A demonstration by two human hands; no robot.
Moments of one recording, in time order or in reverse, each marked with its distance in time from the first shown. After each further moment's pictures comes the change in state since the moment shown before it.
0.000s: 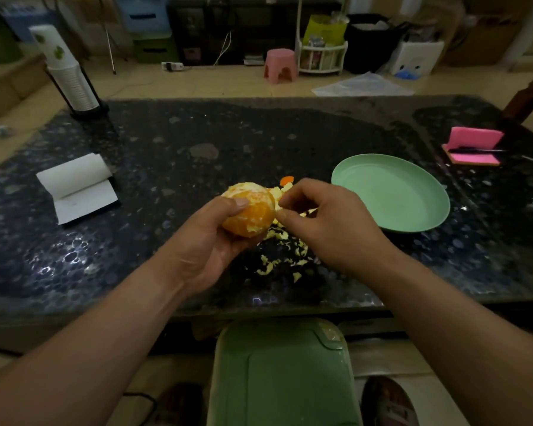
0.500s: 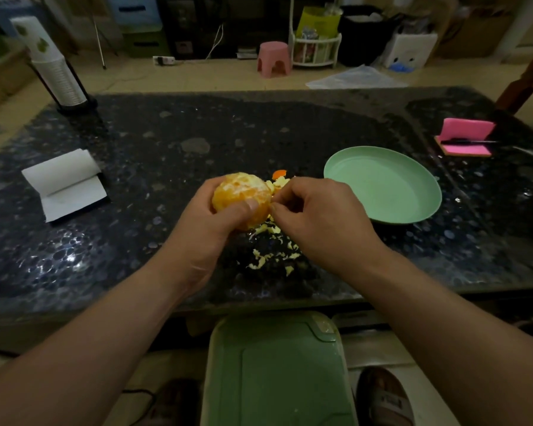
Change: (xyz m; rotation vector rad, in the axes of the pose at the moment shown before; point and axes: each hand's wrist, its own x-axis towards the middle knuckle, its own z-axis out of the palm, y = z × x) left_hand 0.000 -0.008 0.010 0.363 0.084 0.218; right_hand -0.008 -0.010 0.002 -0.159 0.106 -0.030
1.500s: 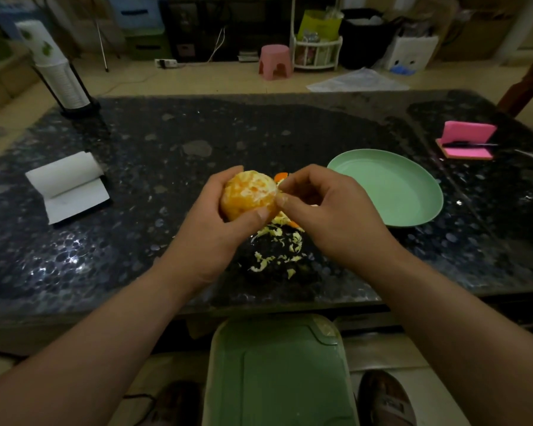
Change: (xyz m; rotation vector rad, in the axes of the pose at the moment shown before) left_hand -0.006 0.007 0.000 0.262 -0.034 0.165; right_hand 0.002 0.001 -0.014 0.338 -0.040 0.134
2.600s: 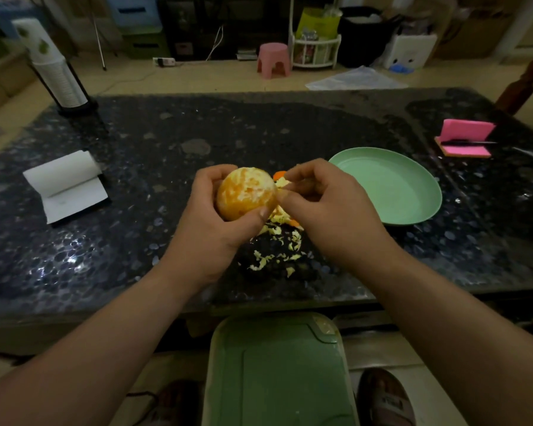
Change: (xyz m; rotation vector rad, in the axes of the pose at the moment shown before) left_hand -0.007 0.003 0.004 -0.005 0.068 0.054; right_hand -0.003 -0.007 0.002 0.026 0.002 0.123
